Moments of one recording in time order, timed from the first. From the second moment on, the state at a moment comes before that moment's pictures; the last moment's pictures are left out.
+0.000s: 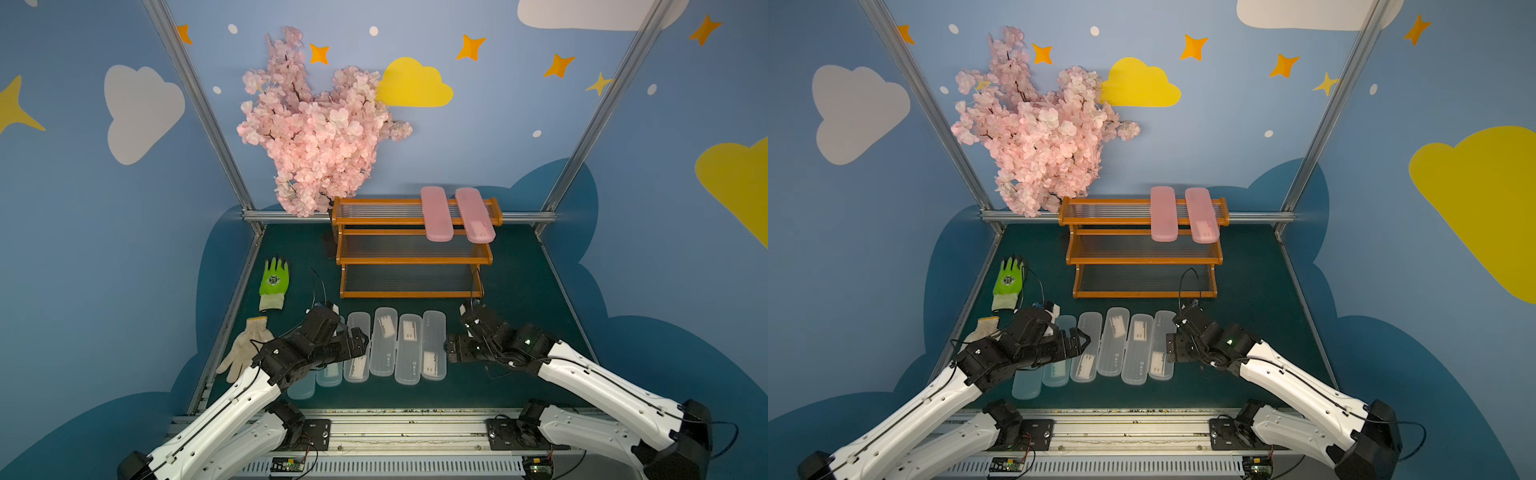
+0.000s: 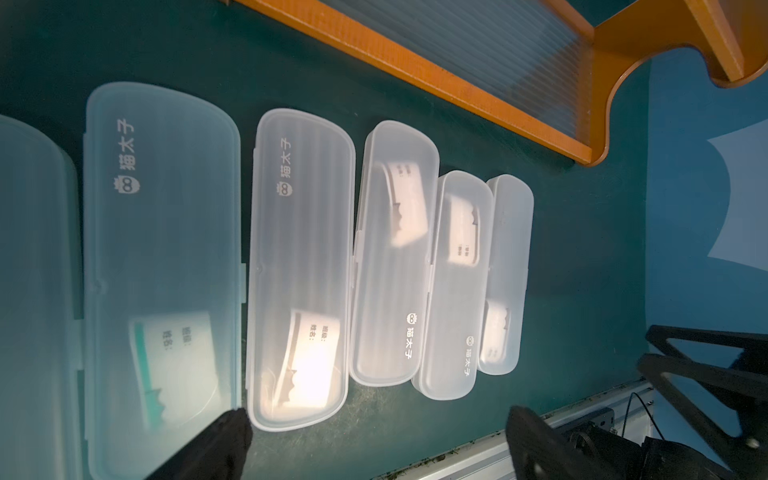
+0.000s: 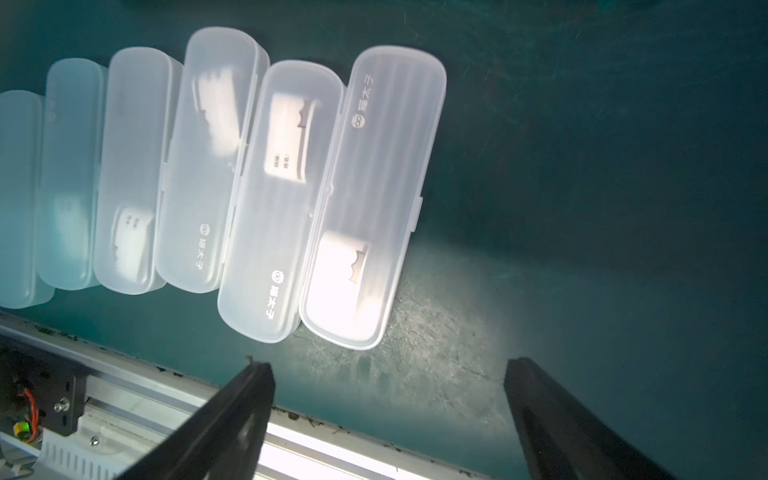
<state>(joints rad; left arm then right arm) -0.63 0.81 0.69 -0.78 0.07 -0.84 0.90 1.04 0.81 -0.86 0.12 0.73</state>
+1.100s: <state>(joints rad) -0.66 0.93 0.65 -0.66 0.05 -0.87 1.03 1.49 0.83 -0.79 0.16 0.90</state>
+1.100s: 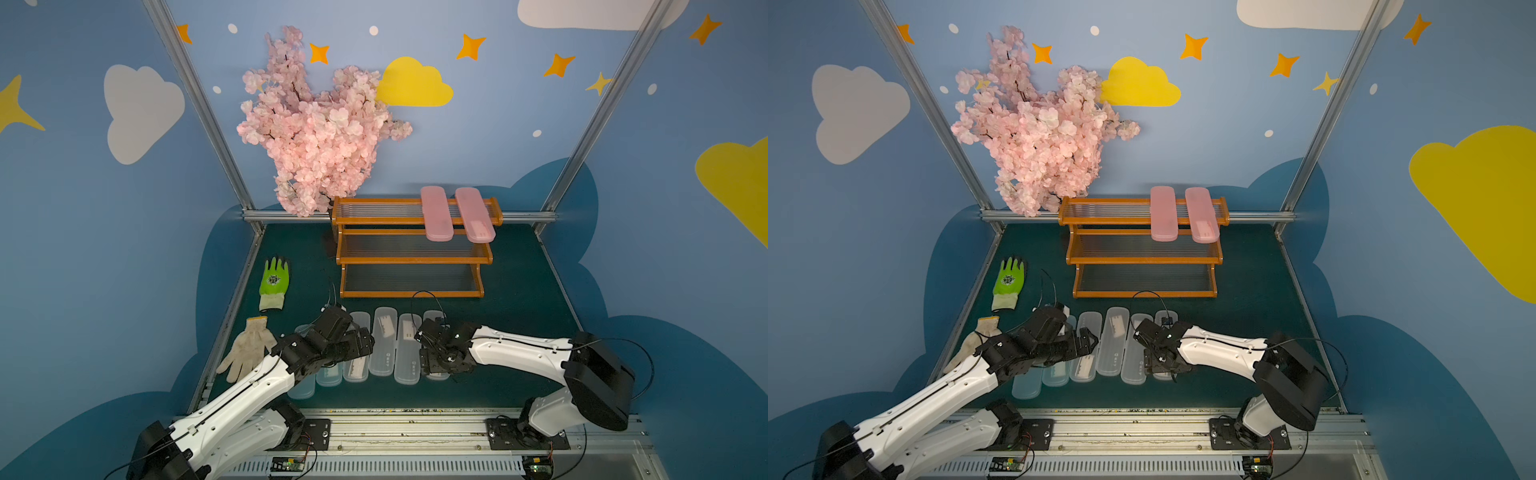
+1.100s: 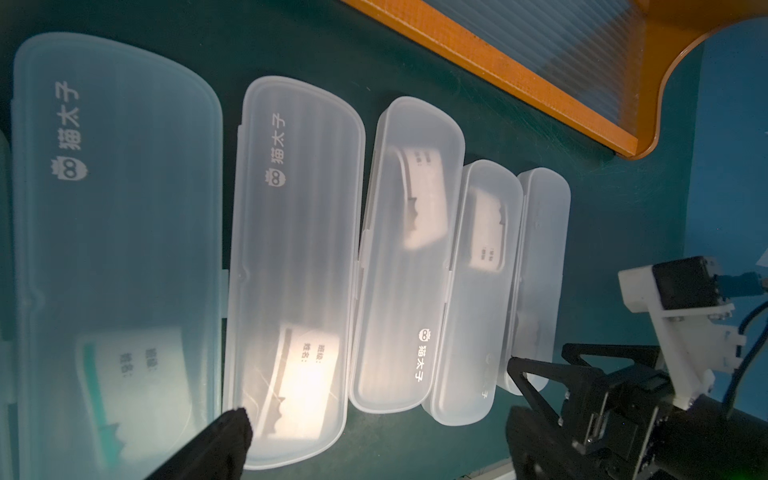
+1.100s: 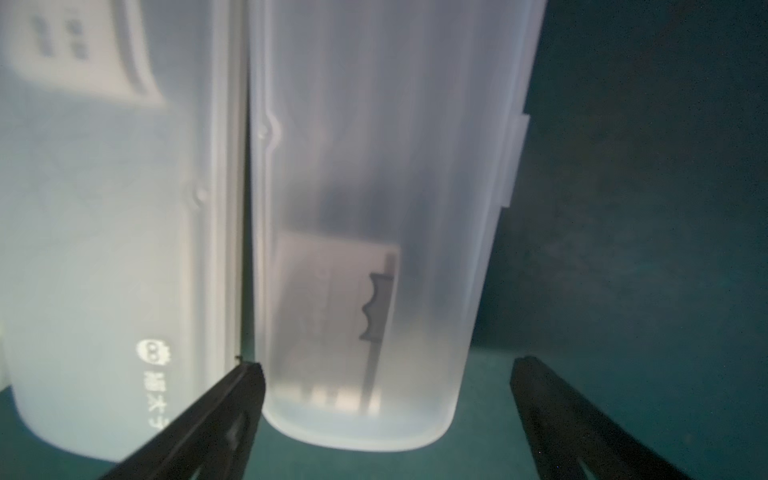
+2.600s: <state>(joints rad) -0.66 0.83 0.64 -0.71 -0.01 -0.87 1.10 1.42 0.68 -0.68 0.20 0.98</state>
